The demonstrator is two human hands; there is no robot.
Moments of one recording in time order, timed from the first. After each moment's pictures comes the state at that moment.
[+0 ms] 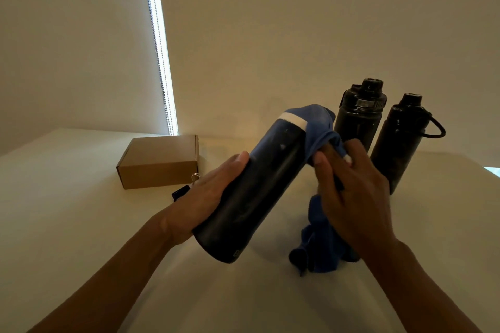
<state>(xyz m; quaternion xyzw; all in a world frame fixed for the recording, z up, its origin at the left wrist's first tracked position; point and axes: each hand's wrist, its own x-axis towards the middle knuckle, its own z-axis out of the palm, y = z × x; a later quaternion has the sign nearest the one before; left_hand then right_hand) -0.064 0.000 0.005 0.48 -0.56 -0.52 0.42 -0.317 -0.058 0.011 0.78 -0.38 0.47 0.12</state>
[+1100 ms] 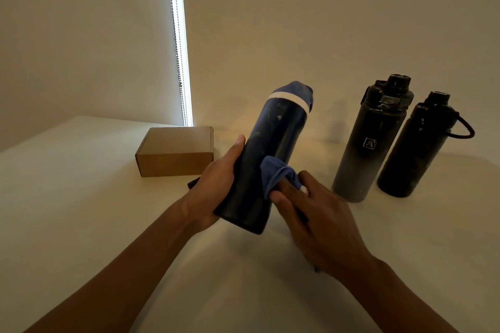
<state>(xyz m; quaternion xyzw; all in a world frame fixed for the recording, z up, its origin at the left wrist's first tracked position) -0.069 -0.008 0.000 0.52 -0.43 -0.49 0.55 -0.270 -0.027 -0.026 0.88 -0.31 0.35 0.01</state>
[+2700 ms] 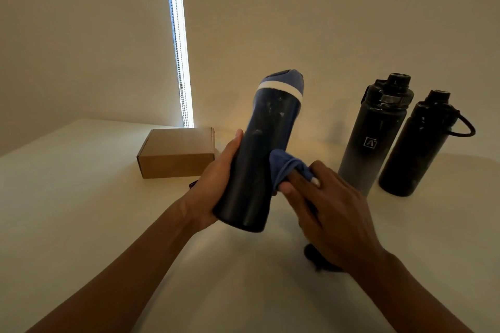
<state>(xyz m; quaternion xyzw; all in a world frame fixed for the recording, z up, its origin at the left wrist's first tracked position) -0.071 -0.003 0.005 0.46 -0.41 -0.53 0.58 -0.282 -0.035 -0.019 0.87 -0.33 0.36 0.09</state>
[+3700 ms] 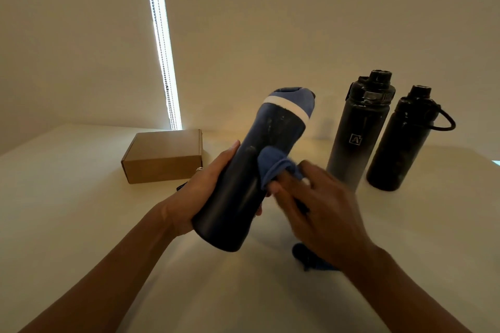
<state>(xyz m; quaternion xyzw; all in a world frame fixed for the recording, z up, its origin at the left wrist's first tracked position) -0.063 0.001 0.004 0.45 -0.51 -0.56 0.48 -0.283 -0.038 -0.018 0.86 -0.27 0.42 0.09</state>
